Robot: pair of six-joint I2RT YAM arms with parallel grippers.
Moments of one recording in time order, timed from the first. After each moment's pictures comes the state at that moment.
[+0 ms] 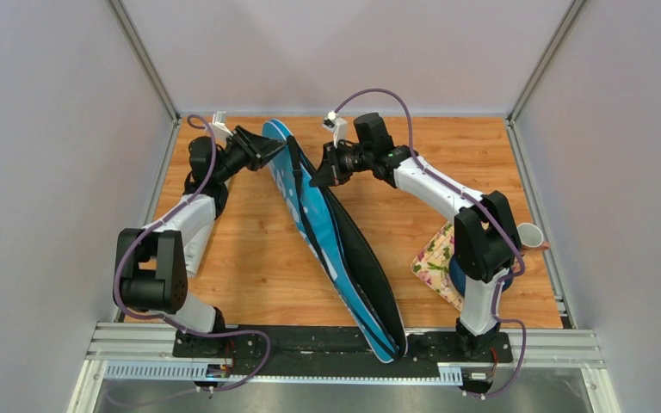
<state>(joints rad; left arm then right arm) -0.06 1.52 0.88 0.60 0.64 -1.13 0.57 1.89 1.55 -0.21 -0.74 0.28</state>
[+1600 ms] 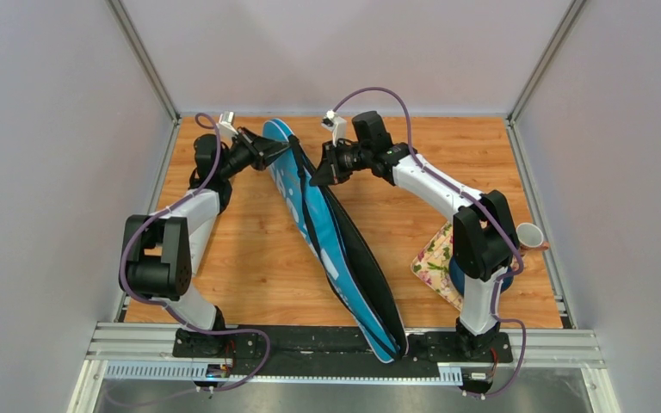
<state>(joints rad) -0.07 1.62 0.92 0.68 0.72 -1.24 0.58 1.91 1.59 -0.26 -0.73 0.27</state>
